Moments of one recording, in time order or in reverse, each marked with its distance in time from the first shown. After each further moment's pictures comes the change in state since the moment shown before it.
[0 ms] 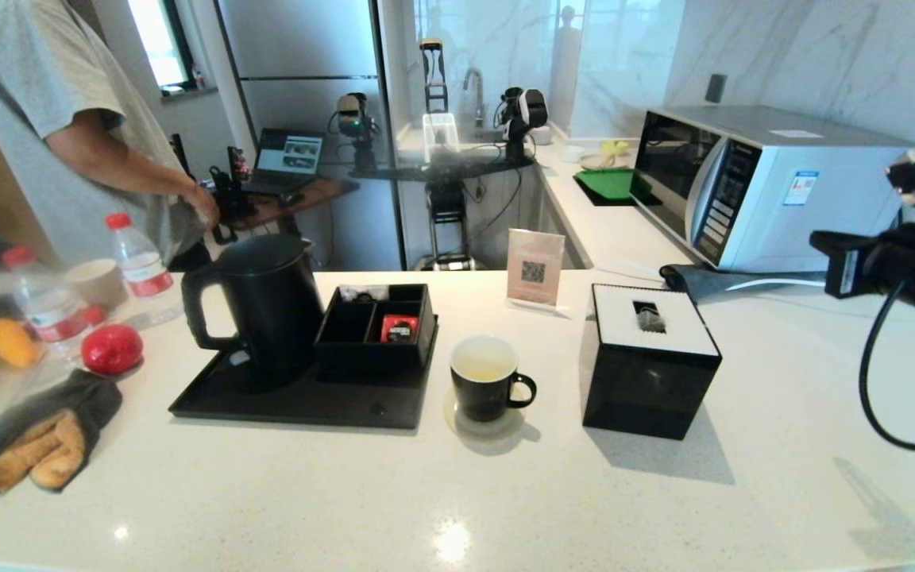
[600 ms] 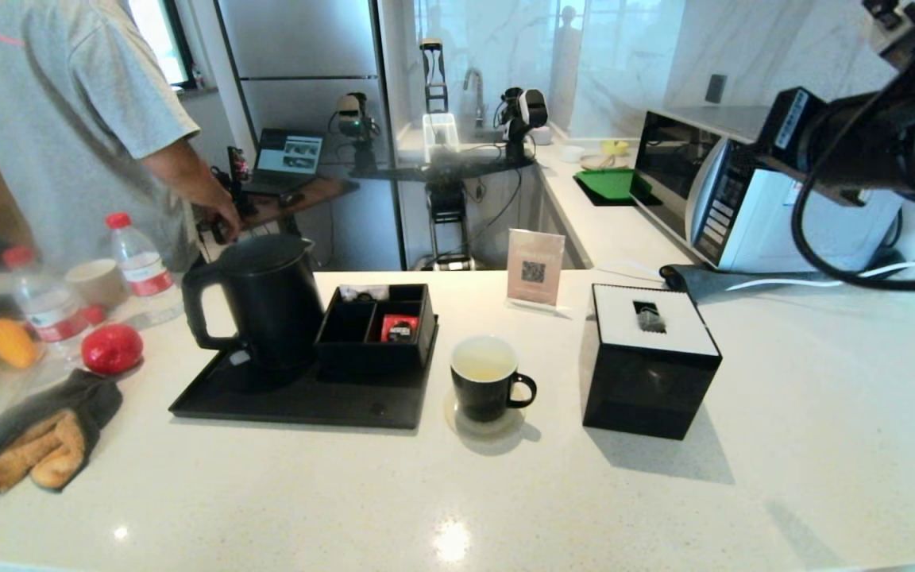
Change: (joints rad) left arm 0.000 0.000 0.000 0.000 0.000 0.000; right arm 0.384 0.039 -0.702 0.819 -0.233 0.666
